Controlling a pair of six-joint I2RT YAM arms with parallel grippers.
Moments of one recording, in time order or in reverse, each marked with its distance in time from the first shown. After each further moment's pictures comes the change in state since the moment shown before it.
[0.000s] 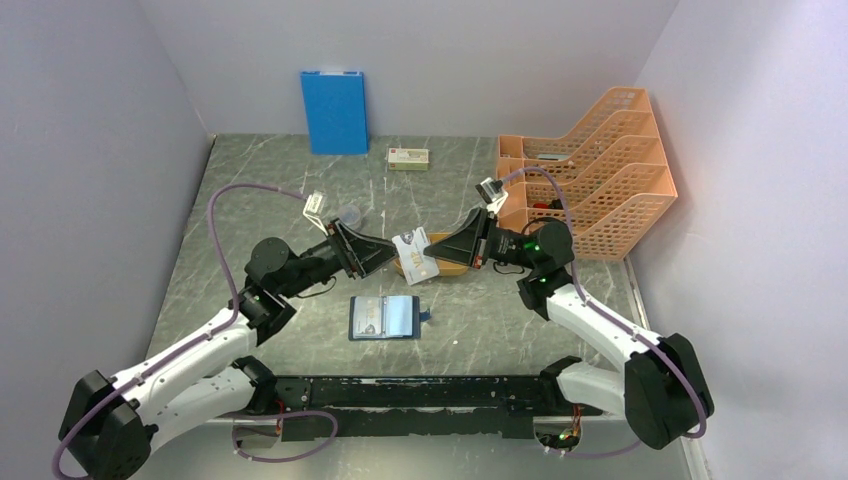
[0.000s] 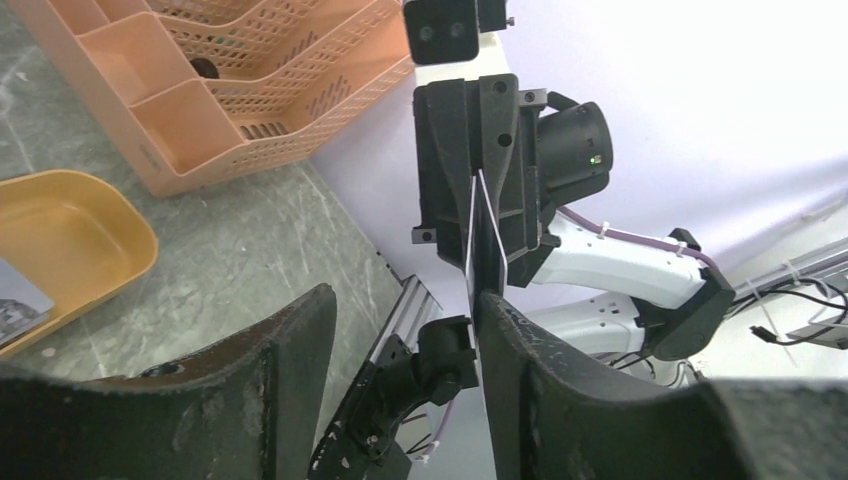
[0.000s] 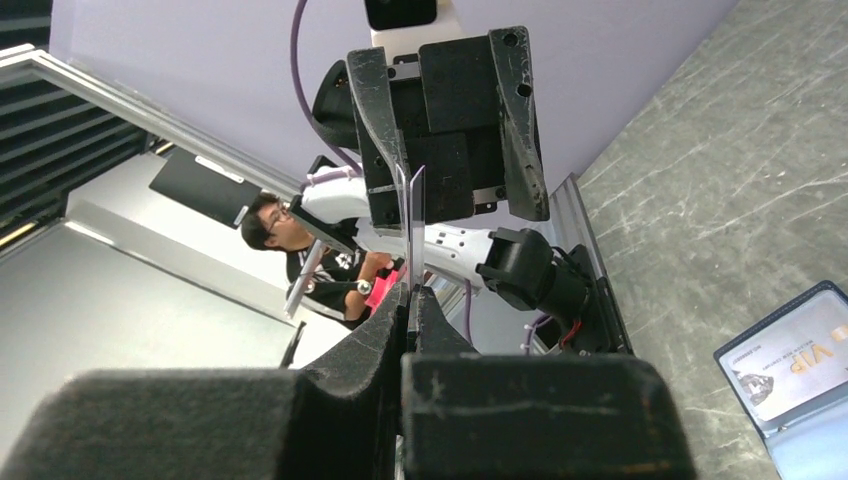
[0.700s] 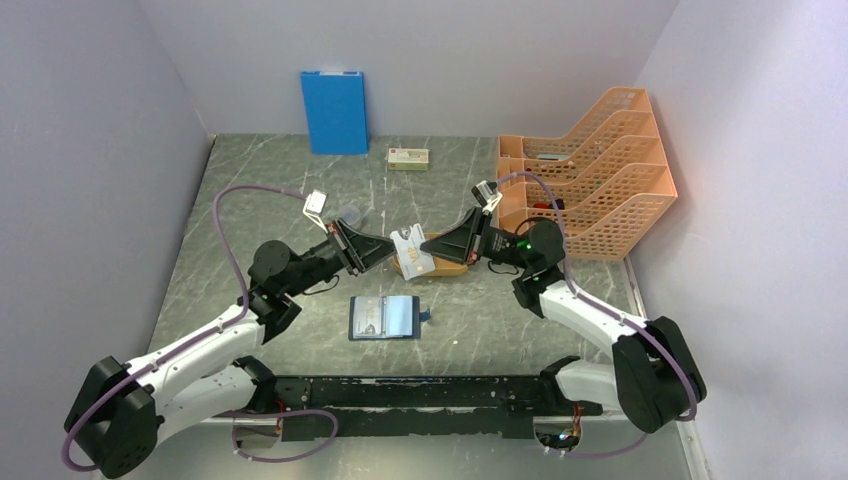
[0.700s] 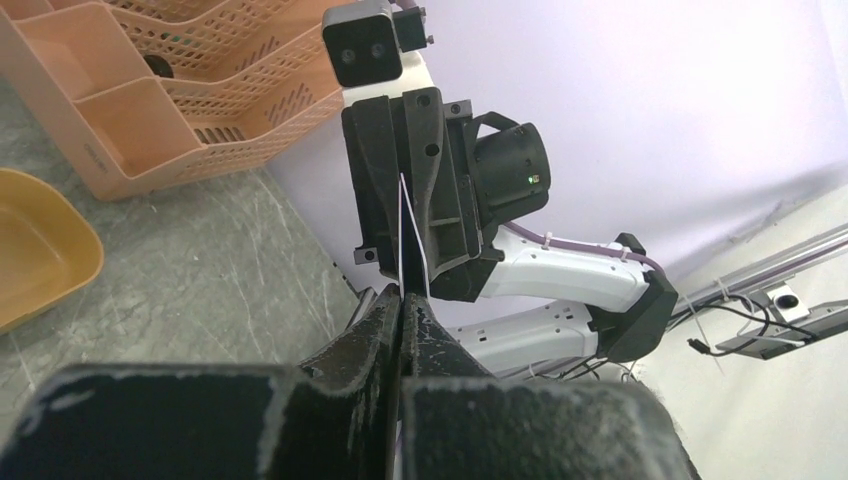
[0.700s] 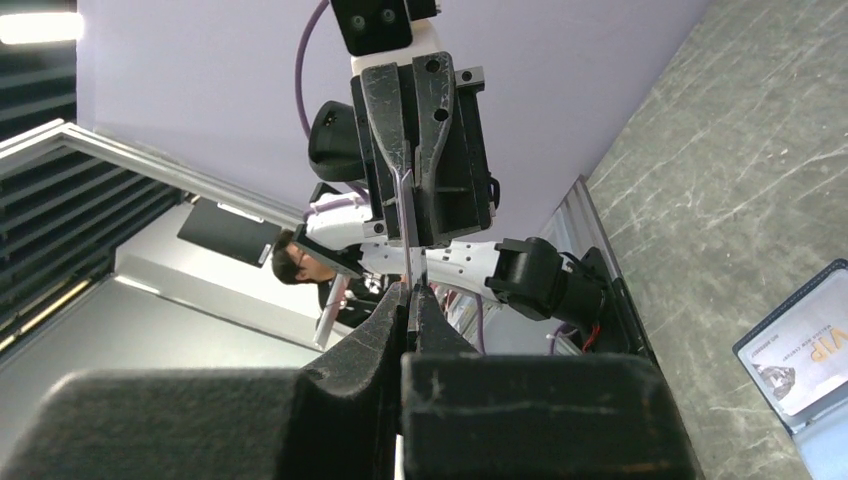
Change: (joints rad) left arm 0.002 0.072 -0.042 0.198 0.033 -0.133; right arm 0.003 0.077 -0.019 0.062 0.047 0.095
